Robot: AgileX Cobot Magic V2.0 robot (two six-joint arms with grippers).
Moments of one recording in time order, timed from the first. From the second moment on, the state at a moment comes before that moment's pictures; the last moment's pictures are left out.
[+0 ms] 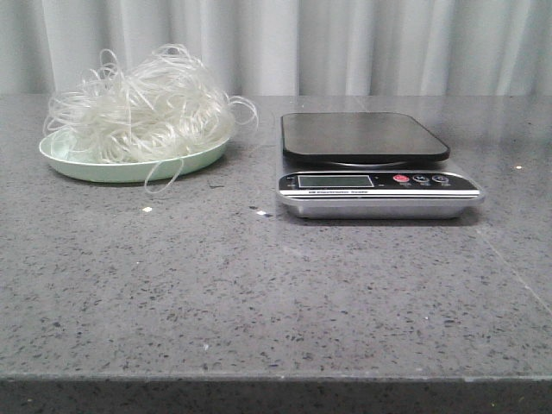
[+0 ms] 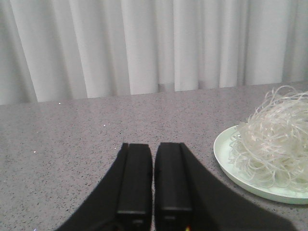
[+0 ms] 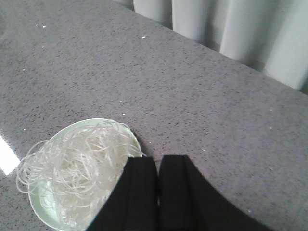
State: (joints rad) left arm -0.03 0.40 -0.31 -0.43 0.02 0.51; right arm 0.27 1.80 -2.07 0.52 0.98 -0.39
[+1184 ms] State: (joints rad) left arm -0.03 0.40 -0.31 -0.43 0.01 0.51; right arm 0.03 0.63 -0.49 0.43 0.18 -0.38
